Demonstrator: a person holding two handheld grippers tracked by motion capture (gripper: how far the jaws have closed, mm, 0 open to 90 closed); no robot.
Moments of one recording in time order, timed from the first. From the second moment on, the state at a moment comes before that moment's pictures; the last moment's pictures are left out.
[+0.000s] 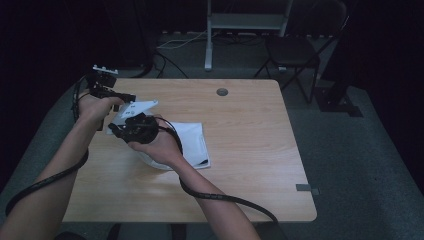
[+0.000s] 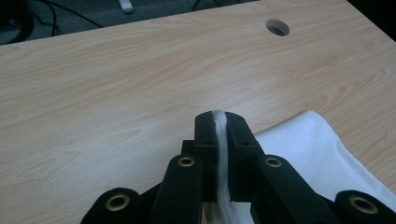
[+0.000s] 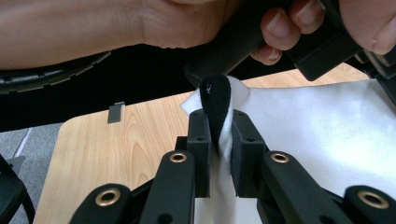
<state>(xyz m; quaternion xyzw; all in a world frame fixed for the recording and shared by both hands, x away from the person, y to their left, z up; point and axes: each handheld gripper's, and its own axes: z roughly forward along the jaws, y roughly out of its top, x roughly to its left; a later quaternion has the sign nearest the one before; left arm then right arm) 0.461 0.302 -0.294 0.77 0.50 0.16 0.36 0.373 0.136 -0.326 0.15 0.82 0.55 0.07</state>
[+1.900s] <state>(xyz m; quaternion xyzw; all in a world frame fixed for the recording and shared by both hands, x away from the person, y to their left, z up) 0.471 0.248 -0.288 0.80 0.48 0.20 0.30 0.376 0.084 -0.326 0.18 0.82 0.54 0.09</state>
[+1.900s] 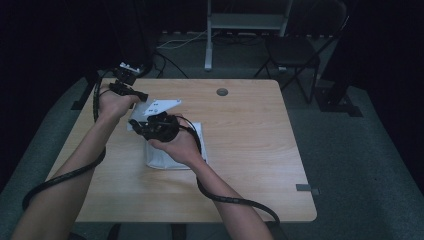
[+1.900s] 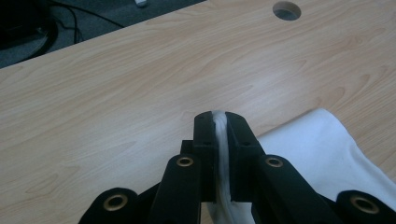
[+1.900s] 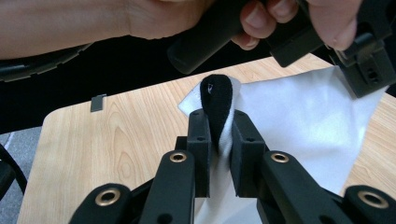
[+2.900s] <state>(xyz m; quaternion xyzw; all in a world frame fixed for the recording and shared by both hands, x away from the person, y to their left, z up) 0.476 0.213 -0.297 0.82 0.46 0.20 0.29 0.376 0.056 -0.337 0.20 0.81 0.54 0.09</state>
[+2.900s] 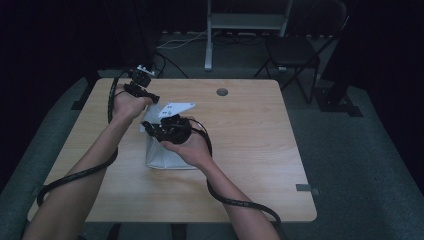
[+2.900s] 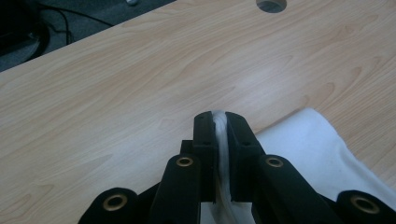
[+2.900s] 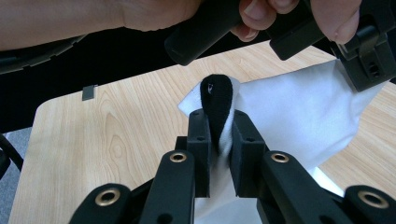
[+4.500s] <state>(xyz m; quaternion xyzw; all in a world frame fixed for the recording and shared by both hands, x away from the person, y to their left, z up) 0.479 0.178 -0.316 0.82 0.45 0.18 0.30 0.375 0.024 -0.356 0.23 0.81 0.53 0.09</state>
